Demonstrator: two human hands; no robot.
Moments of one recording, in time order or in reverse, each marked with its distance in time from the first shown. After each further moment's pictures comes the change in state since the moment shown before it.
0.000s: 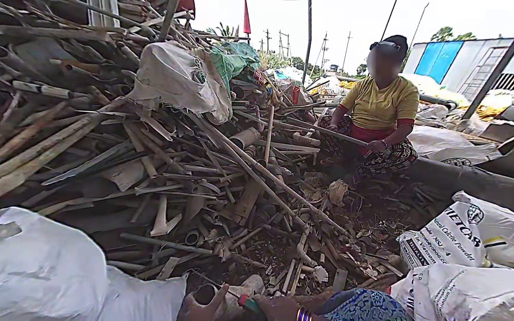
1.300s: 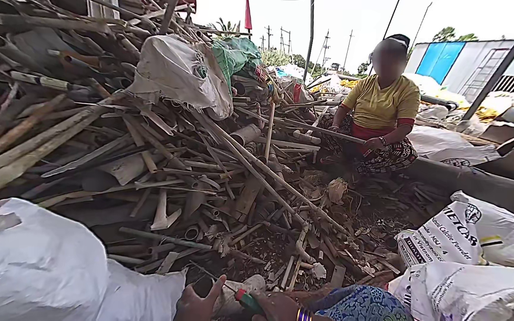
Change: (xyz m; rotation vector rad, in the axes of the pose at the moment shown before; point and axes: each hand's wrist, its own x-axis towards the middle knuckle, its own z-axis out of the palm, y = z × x) left_hand -0.010 0.011 -0.012 0.063 -0.004 0.008; right_hand -0.008 -0.011 0.003 0.031 0.060 -0.018
